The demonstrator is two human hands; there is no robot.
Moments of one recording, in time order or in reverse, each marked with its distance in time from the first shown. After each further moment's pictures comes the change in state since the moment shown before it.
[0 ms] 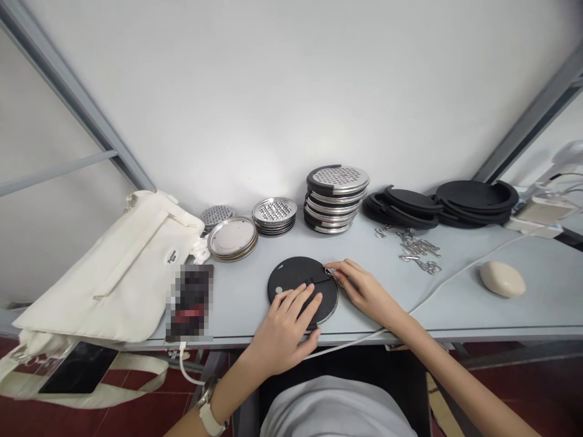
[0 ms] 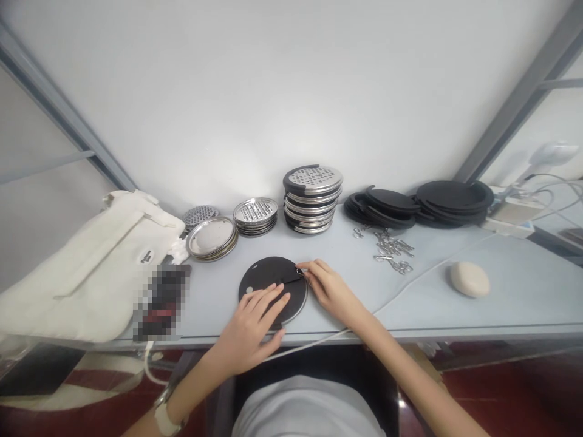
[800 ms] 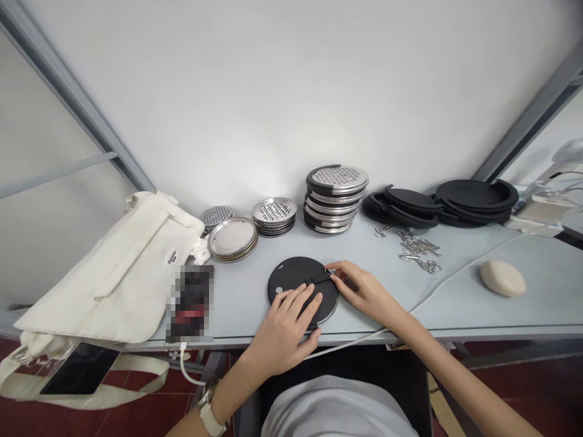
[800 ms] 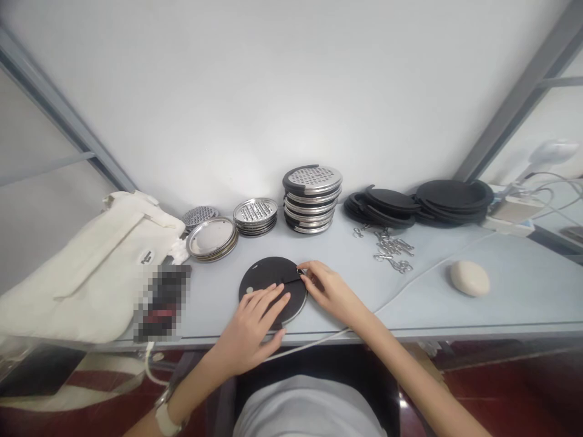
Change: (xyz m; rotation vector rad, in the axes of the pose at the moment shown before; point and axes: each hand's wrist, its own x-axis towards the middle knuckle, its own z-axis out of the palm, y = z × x) left_hand 0.000 0.000 0.000 0.007 0.016 -0.001; right_hand -0.001 0.000 0.000 -0.003 -0.020 0.029
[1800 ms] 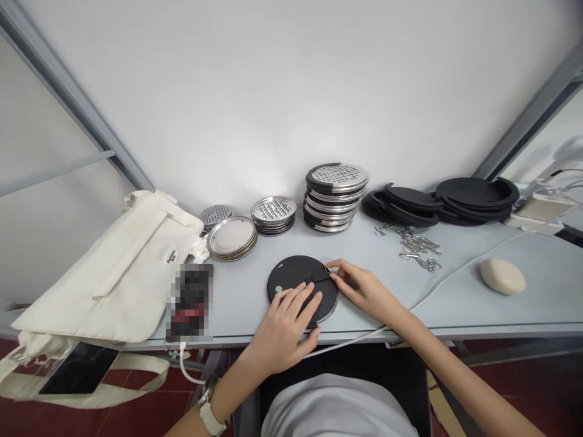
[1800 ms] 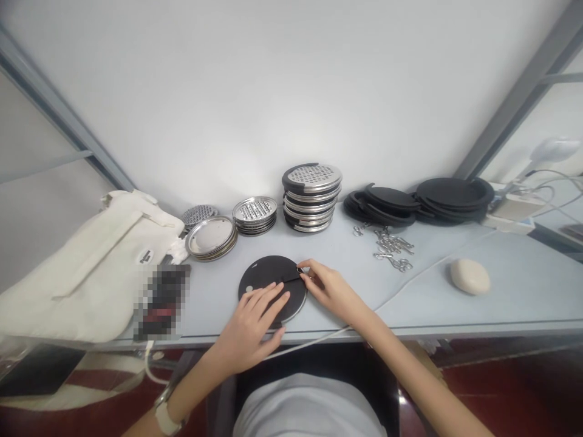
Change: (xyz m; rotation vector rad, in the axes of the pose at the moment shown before) left_hand 0.000 0.000 0.000 0.011 0.005 0.005; right_hand -0.001 -0.006 -0.004 0.005 -0.041 0.045
